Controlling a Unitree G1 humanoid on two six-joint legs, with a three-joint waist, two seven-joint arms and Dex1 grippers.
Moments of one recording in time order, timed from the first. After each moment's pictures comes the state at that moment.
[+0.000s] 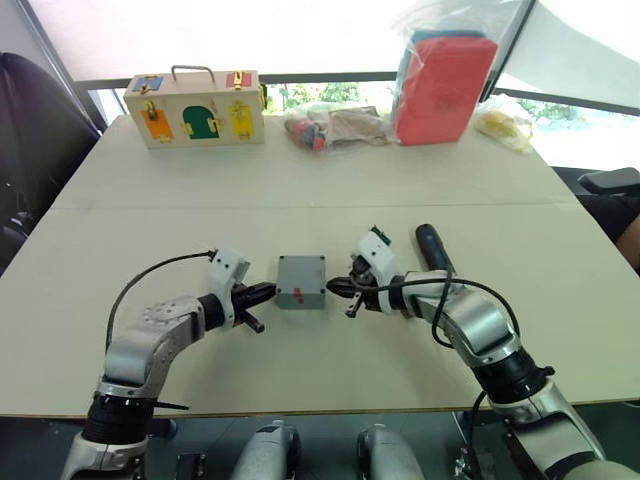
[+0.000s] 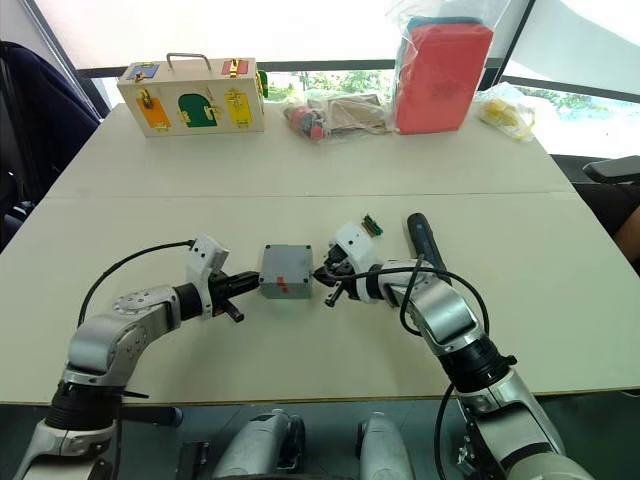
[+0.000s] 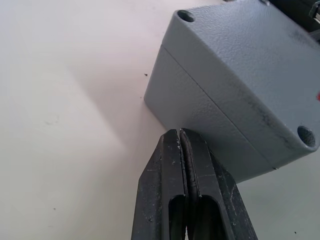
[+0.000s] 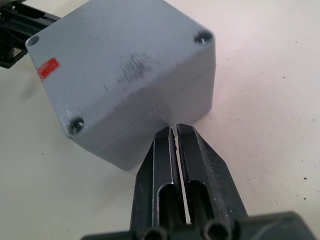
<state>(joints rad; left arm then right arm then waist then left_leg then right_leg) -0.26 0.47 0.02 -0.21 -0.43 0.80 -0.65 -0.51 -0.44 0.32 -0.18 0.24 0.80 0.69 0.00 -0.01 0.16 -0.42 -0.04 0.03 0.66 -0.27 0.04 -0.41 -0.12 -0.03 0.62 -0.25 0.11</state>
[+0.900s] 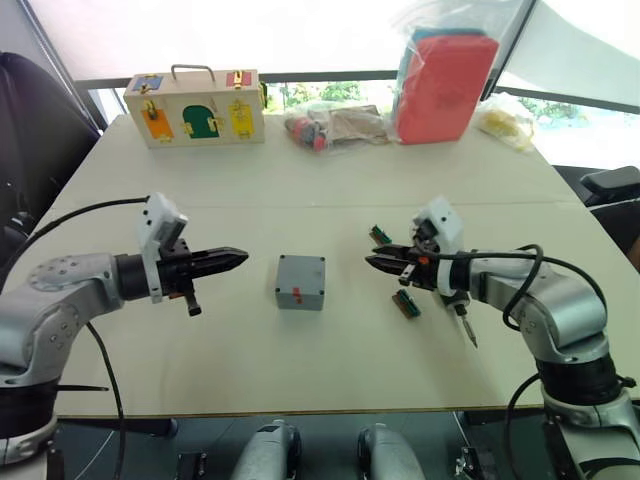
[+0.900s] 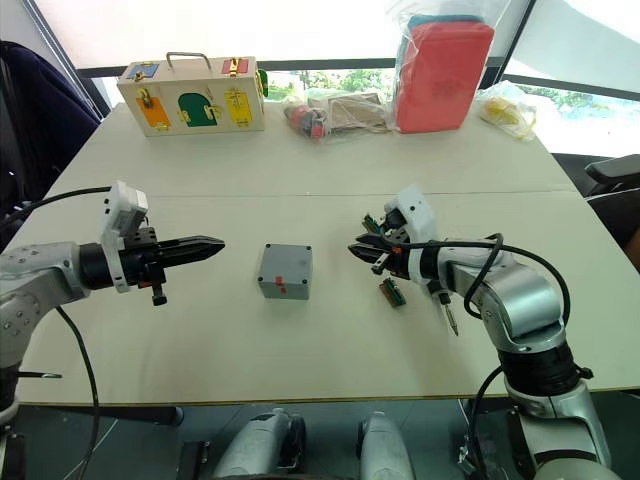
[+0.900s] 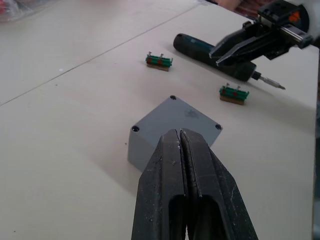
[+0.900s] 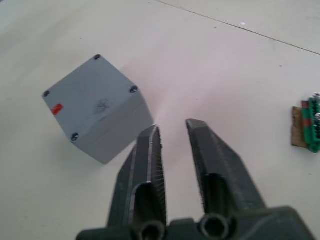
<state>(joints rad) -0.33 0.84 0.25 -0.37 -0.75 0.87 -0.94 -0.50 -0.62 0.01 -0.37 0.43 1.00 0.69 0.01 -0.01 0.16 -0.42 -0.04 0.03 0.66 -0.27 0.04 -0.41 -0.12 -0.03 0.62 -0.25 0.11</state>
